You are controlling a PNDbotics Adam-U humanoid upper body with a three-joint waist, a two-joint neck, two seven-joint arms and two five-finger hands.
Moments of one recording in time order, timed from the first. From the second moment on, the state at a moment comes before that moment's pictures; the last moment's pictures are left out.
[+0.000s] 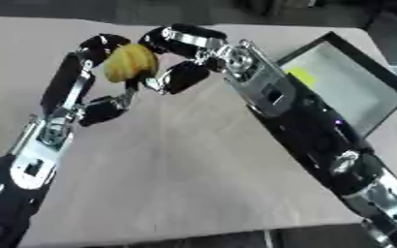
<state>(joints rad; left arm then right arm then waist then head) -0.76 0.06 -0.27 -1.24 -0.80 -0.24 0.20 -0.85 -0.44 0.42 -1.52 0.02 0.12 0.45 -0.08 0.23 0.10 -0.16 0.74</state>
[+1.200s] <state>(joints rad) -0.69 0.19 -0.23 -1.23 -0.68 -0.15 0.26 -0.73 -0.55 0.29 -1.57 -0.06 0.18 0.34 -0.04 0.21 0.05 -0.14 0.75</state>
